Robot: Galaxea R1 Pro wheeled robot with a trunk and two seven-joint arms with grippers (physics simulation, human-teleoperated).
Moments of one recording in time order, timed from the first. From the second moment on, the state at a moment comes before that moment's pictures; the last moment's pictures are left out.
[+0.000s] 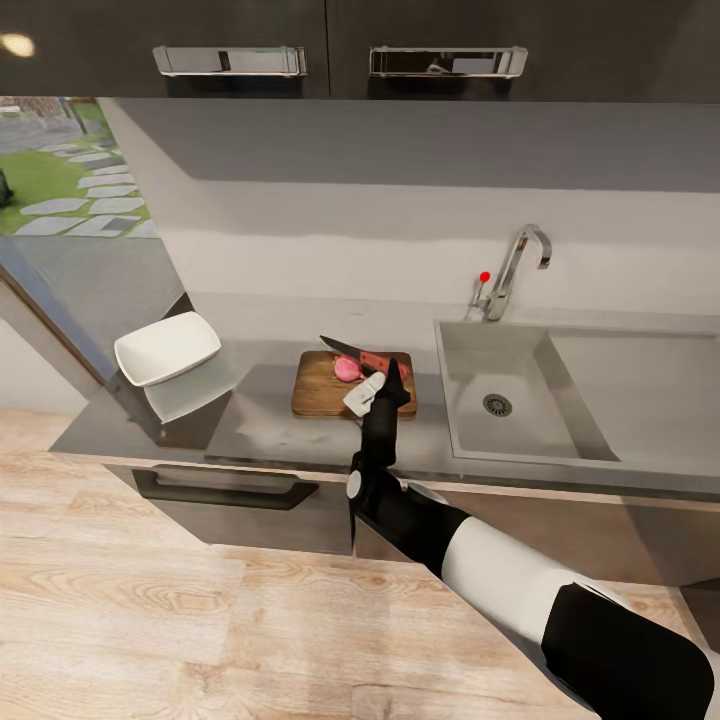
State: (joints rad) left arm -0.22 -0.01 -0.47 -0.01 0.31 -0.03 0.02; right arm -1.01 0.17 1.03 -0.70 0.21 0.36 -1.00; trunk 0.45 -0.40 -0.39
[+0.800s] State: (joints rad) left arm -0.22 -0.01 -0.47 -0.01 0.31 -0.03 0.02; right arm -1.01 0.17 0.96 -0.72 0.20 0.44 -0.98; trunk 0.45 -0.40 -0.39
